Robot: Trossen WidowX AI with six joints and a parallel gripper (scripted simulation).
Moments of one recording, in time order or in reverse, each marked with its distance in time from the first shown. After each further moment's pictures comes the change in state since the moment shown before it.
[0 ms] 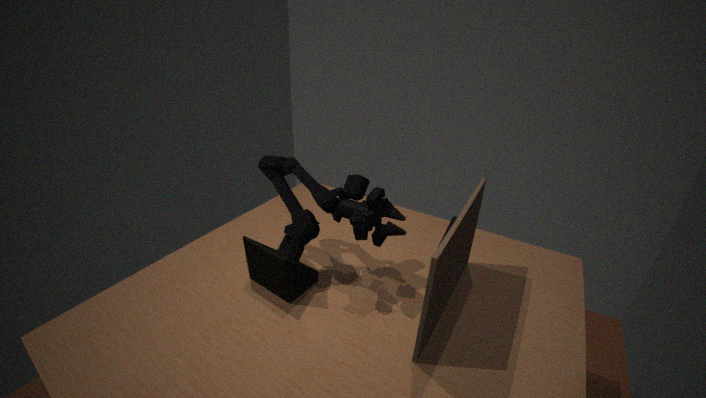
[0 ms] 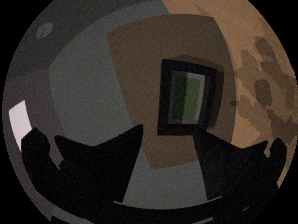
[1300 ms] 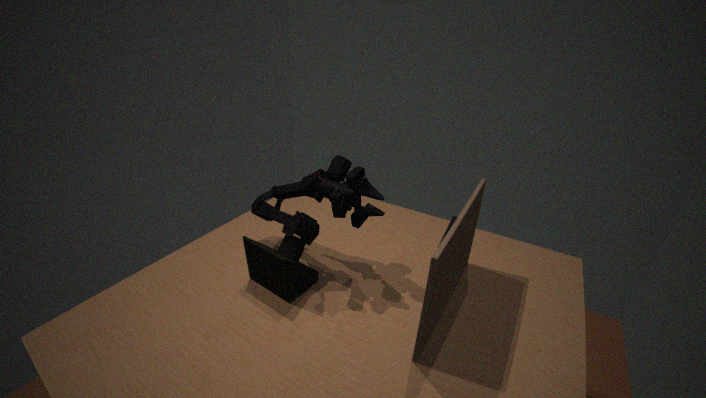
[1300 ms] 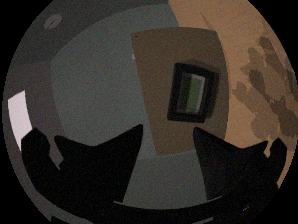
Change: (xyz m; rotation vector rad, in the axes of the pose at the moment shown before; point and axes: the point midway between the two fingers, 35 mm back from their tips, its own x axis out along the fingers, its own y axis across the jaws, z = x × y) arm -0.071 0.037 -0.013 -0.073 -0.029 -0.026
